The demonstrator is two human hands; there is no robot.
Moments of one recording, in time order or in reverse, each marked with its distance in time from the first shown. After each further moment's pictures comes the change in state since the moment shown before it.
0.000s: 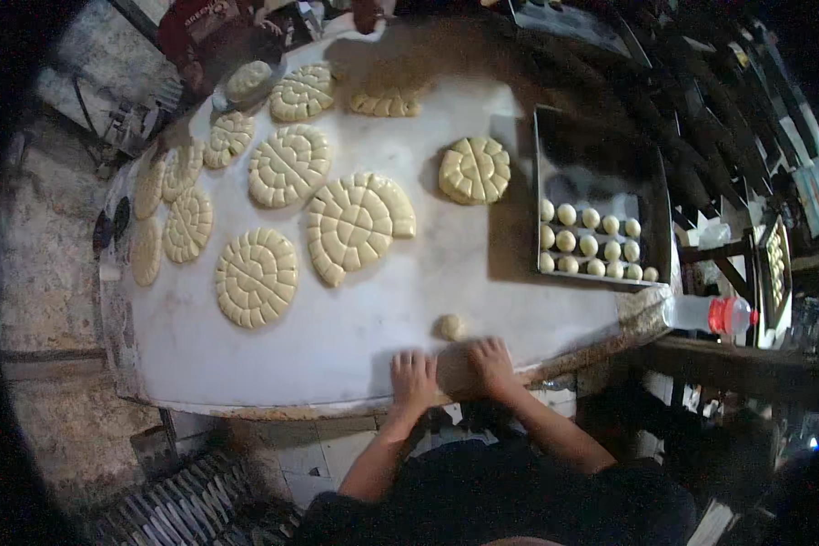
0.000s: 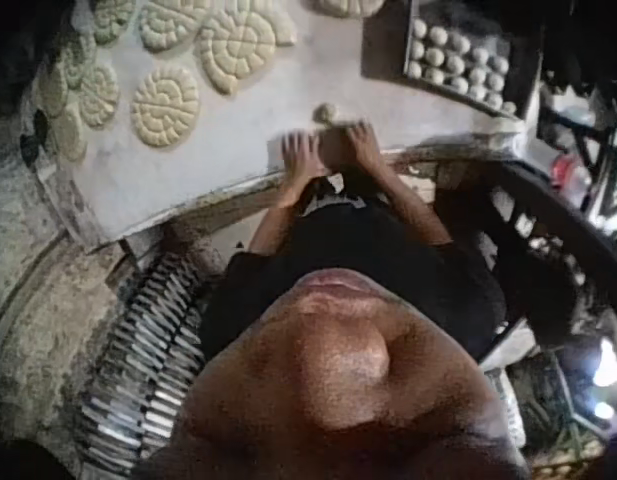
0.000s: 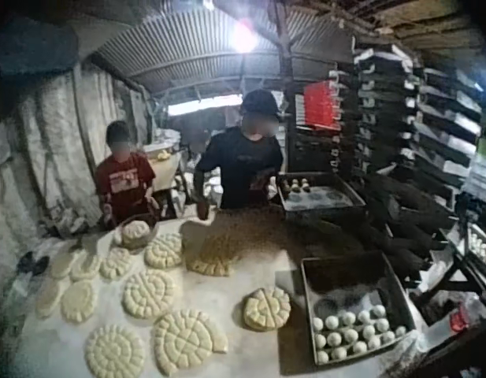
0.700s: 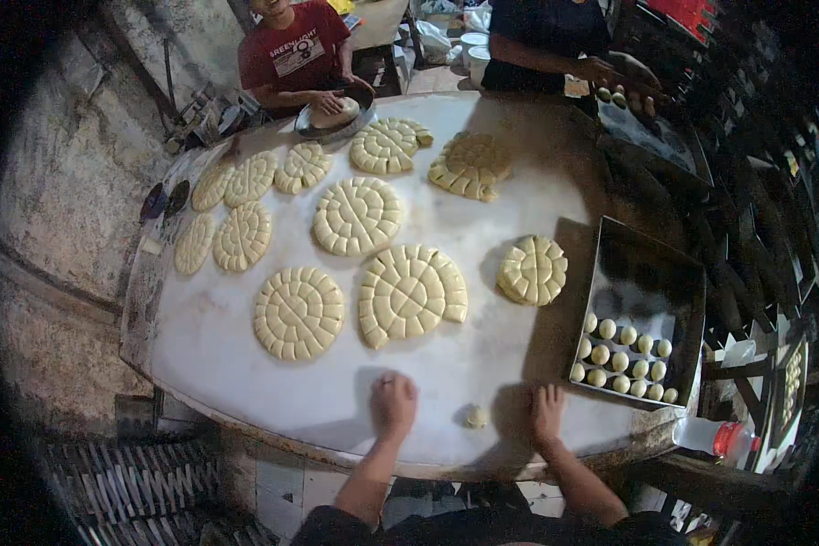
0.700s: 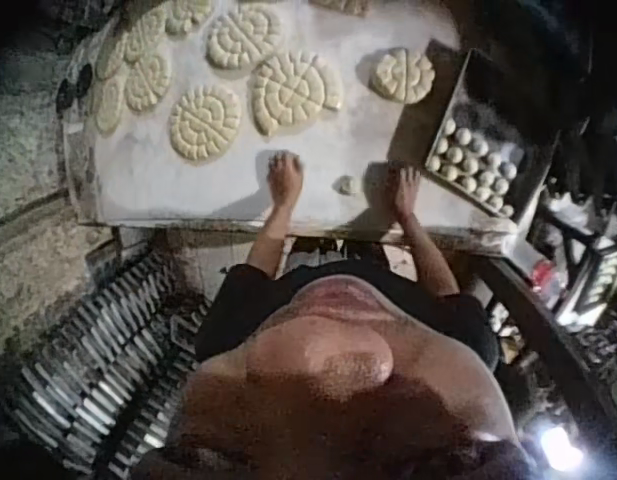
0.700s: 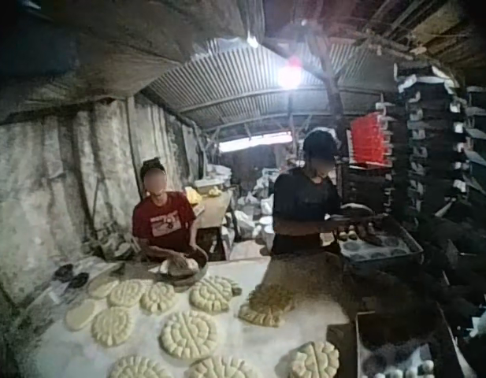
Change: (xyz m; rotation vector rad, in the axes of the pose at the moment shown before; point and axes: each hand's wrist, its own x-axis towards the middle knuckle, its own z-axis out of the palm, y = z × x) left_hand 0.043 -0.058 -0.005 0.079 0.246 -0.445; right_hand 0.035 0.096 -0.021 -0.030 0.515 0.185
